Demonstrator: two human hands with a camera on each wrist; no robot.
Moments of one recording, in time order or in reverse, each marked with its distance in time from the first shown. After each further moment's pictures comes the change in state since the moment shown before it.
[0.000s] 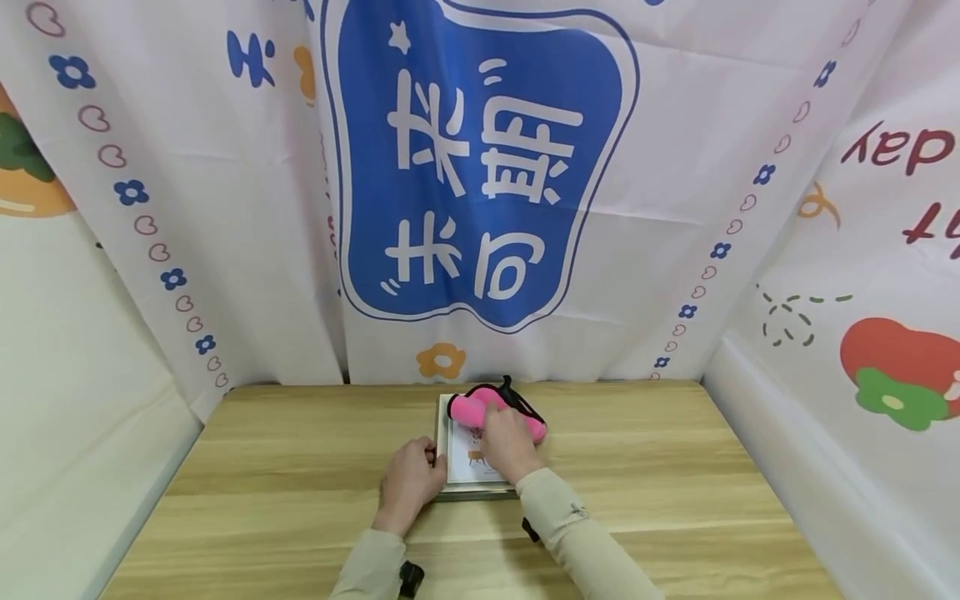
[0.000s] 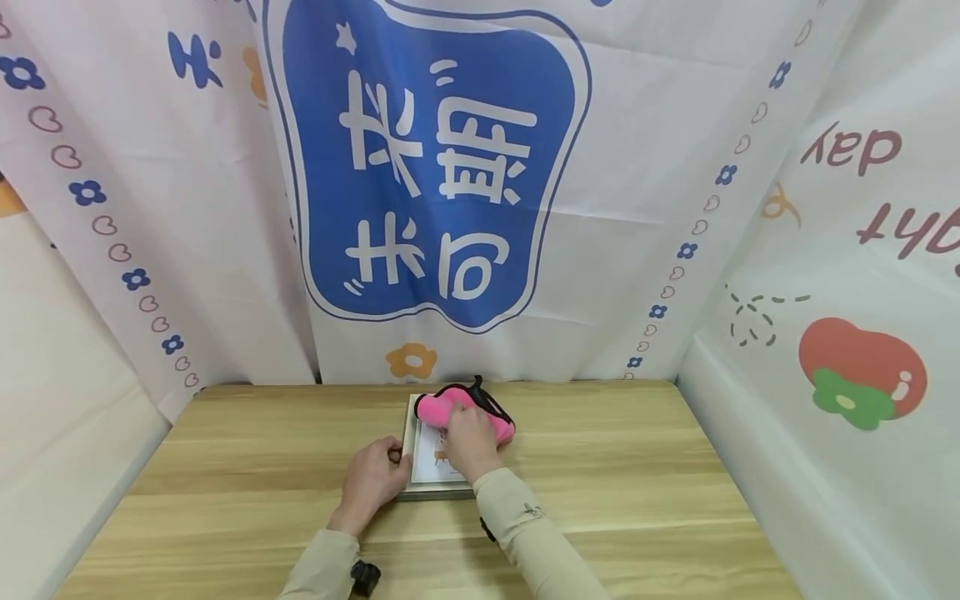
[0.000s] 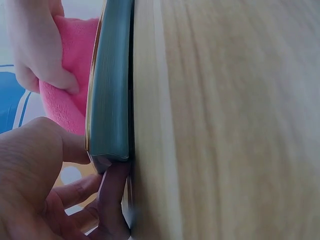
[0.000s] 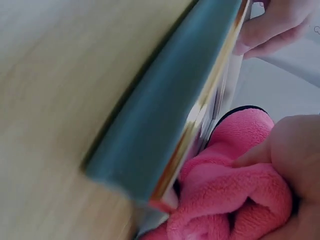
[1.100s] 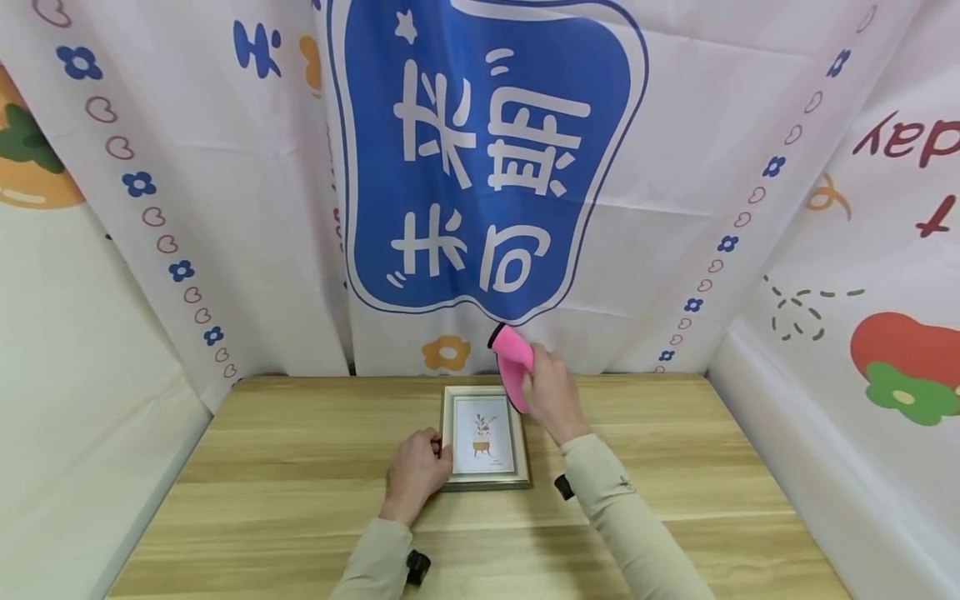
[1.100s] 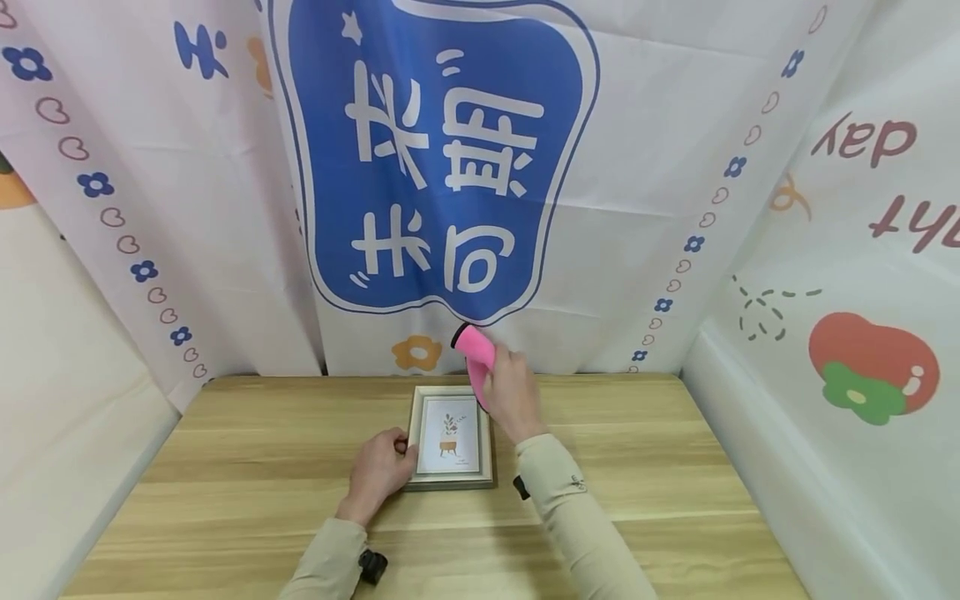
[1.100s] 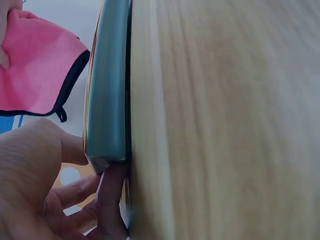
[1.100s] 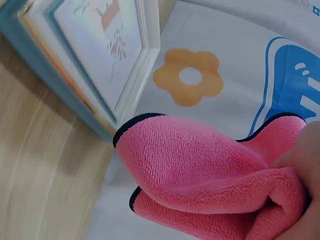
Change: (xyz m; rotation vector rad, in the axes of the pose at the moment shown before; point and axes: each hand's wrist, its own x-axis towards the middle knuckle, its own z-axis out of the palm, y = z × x) left_hand 0.000 0.002 0.002 0.008 0.004 0.006; right_hand 0.018 0.032 -0.080 0.234 0.304 0.080
